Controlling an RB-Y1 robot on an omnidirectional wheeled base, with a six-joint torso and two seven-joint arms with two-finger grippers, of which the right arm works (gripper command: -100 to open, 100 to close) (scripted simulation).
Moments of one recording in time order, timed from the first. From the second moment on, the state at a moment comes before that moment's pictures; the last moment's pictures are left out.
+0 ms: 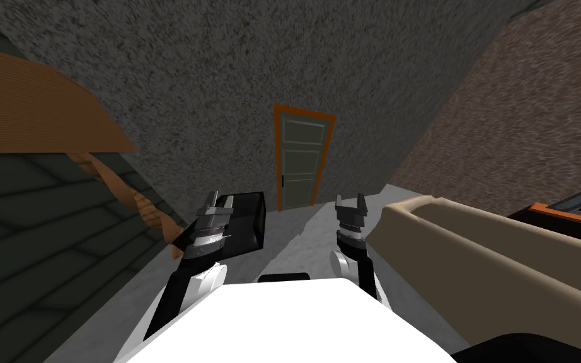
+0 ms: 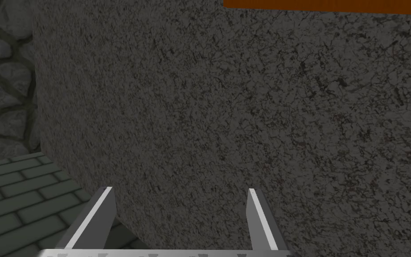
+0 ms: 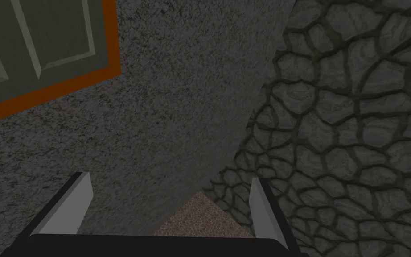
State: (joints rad) arm 0.46 0.05 0.00 -2.26 -0.08 -0.58 -0.11
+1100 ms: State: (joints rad) arm 0.39 -0.02 0.00 -2.05 -0.22 -0.64 -0.23
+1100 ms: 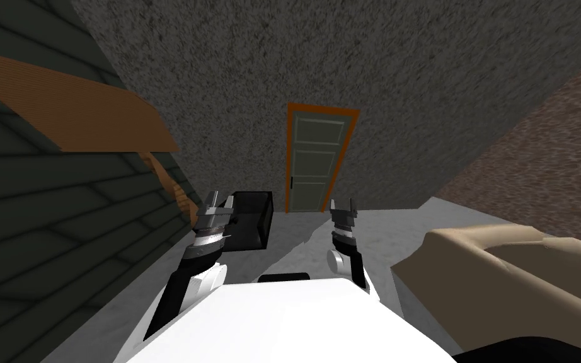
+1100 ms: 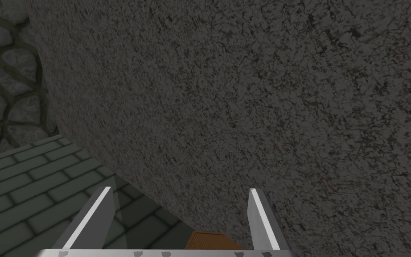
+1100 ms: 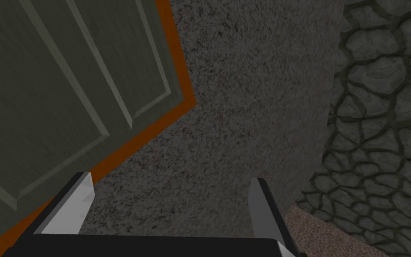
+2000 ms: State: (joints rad) arm 0.31 -0.06 -0.01 -1.83 -0.36 -0.70 -0.35
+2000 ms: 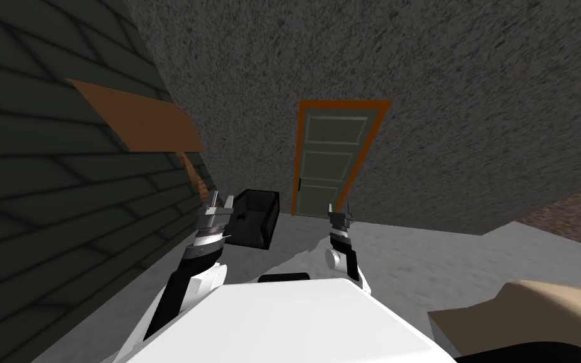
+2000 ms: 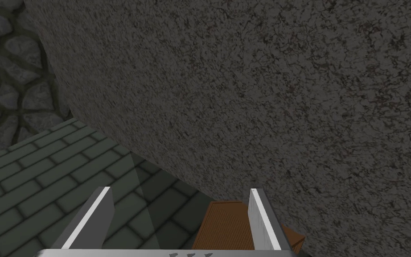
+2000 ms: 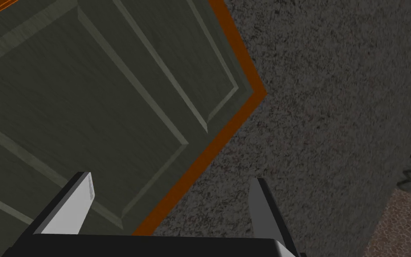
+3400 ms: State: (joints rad) arm 0.20 -0.09 -0.03 -1.52 -0.57 -0.79 -0.52
